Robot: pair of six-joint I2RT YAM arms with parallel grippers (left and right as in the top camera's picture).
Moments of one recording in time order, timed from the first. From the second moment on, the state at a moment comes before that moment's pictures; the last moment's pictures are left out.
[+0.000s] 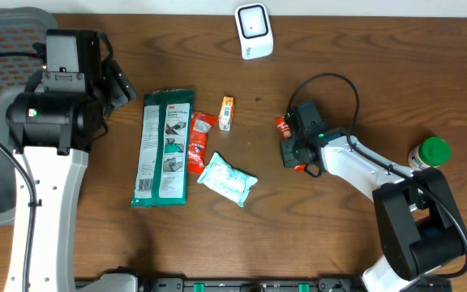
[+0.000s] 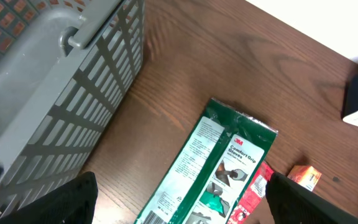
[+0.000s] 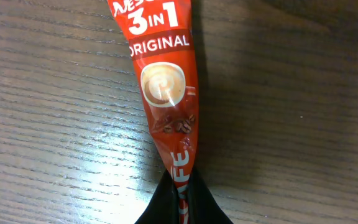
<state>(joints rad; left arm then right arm) -0.05 1.40 1.64 -1.17 -0.27 -0.51 0.40 1.79 0.96 -0.40 0.01 0.23</state>
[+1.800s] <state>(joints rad) -0.05 1.40 1.64 -1.17 -0.27 -0.51 0.40 2.18 2.55 -1.18 0.04 0.31</state>
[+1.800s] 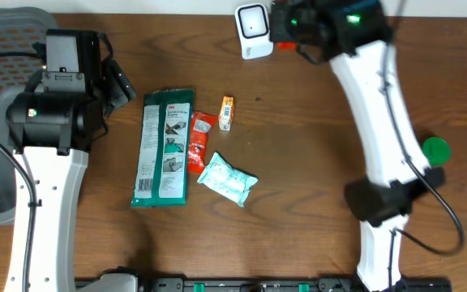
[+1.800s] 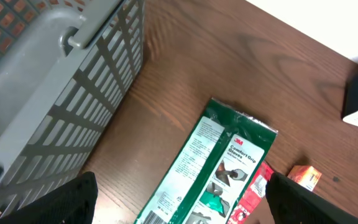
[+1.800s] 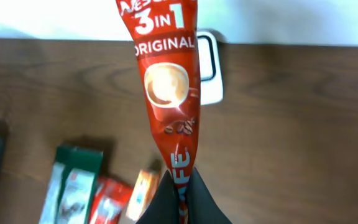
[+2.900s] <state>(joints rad) -0.05 1.40 1.64 -1.17 -0.27 -0.51 0.40 2.68 2.55 -0.74 0.16 0.22</state>
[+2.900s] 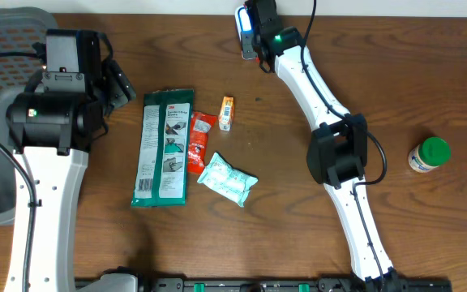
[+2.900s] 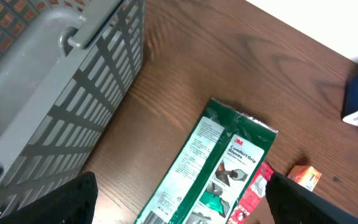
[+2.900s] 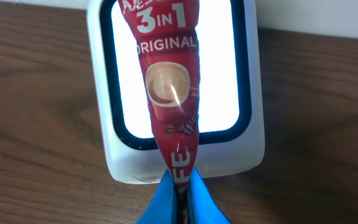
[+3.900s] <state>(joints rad) -0.05 1.40 1.64 -1.16 -0.27 -0.51 0.34 2.14 2.57 -1.68 0.25 0.21</state>
